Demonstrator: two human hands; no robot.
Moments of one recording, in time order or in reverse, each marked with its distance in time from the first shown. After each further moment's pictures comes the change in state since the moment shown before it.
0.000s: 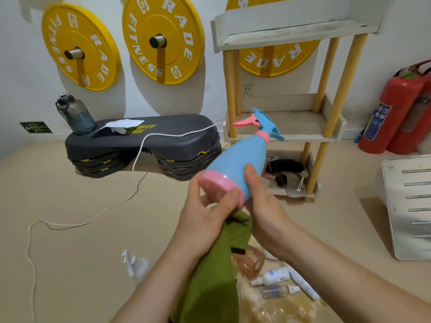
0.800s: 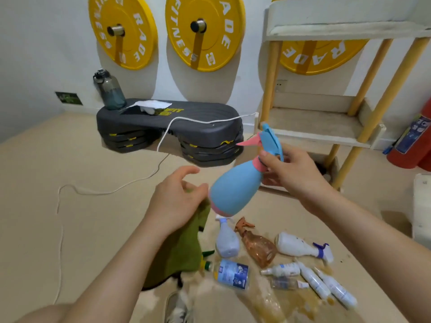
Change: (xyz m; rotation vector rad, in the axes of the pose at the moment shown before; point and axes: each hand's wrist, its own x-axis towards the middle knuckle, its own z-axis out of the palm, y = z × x) left_hand -0.021 -0.002 -0.095 0.578 0.317 -0.108; right_hand 0.015 -0.031 0.017 -0.536 -0.007 -0.210
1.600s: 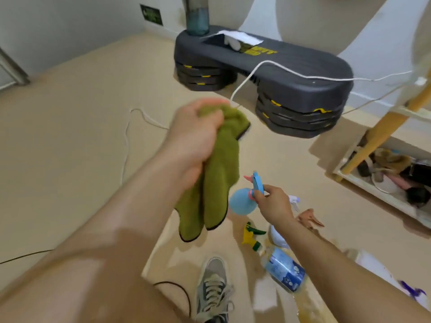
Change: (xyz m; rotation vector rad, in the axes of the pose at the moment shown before) left_hand 0.074 -0.086 -0.067 -0.681 0.311 -0.255; right_hand 0.088 0.223 0.226 -0.528 -0.301 0.196
